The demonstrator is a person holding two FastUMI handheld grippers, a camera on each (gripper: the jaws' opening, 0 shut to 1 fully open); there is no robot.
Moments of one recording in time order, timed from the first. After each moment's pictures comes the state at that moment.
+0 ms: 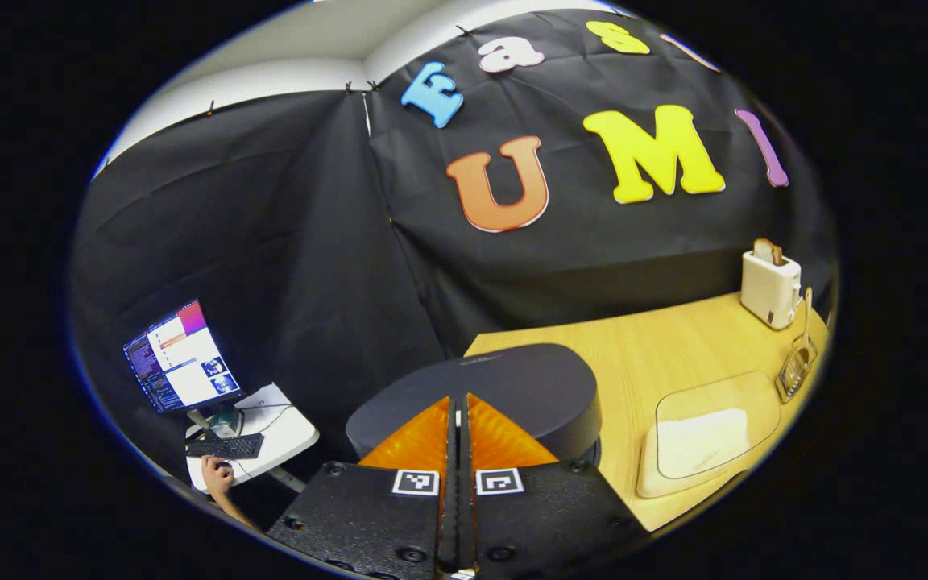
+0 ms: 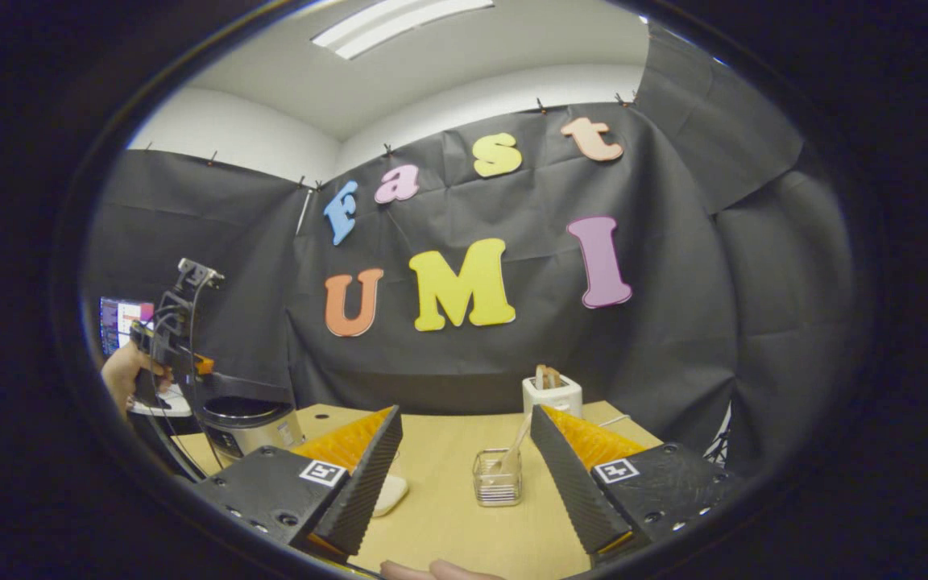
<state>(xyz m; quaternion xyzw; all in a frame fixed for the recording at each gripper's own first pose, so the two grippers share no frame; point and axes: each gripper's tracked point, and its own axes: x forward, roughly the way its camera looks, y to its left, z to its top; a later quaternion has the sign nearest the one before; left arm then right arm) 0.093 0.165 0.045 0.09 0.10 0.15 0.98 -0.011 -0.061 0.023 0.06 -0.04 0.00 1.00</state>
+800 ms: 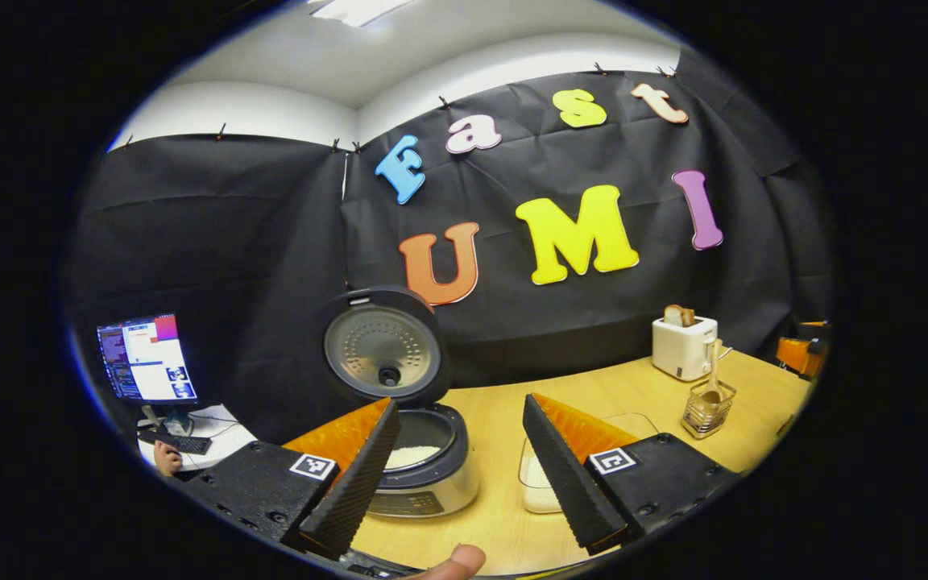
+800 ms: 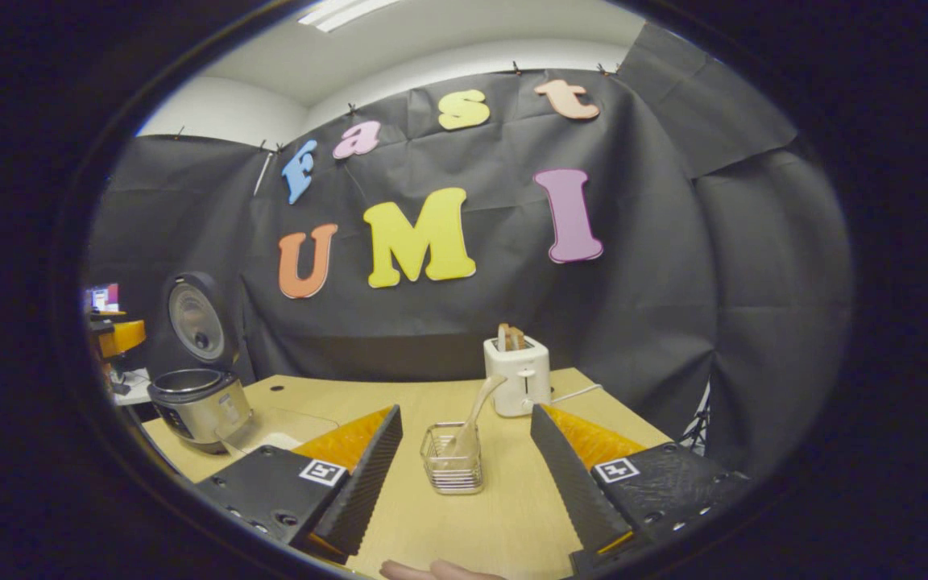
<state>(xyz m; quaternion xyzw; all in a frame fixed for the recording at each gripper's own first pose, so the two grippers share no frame) 0.015 0.037 0.042 0.04 -0.01 0.04 1.00 0.060 -0.106 -0.036 0.07 0.04 -0.06 1.00</state>
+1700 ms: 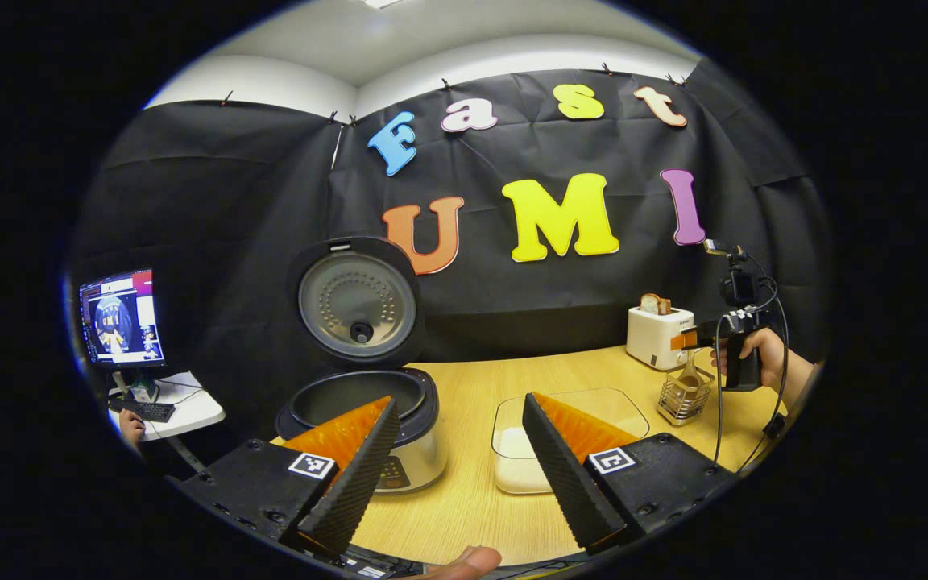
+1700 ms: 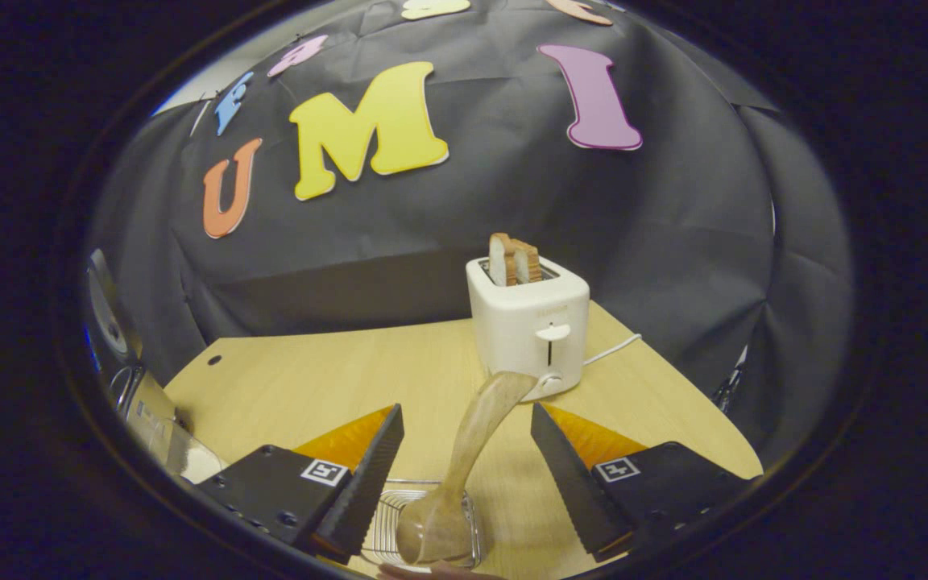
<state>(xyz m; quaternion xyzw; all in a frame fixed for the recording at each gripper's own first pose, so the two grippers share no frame) 0.015 0.041 -0.004 0.02 0.01 0.02 1.00 0.287 -0.144 -0.115 0.10 0.22 -0.09 0.97</state>
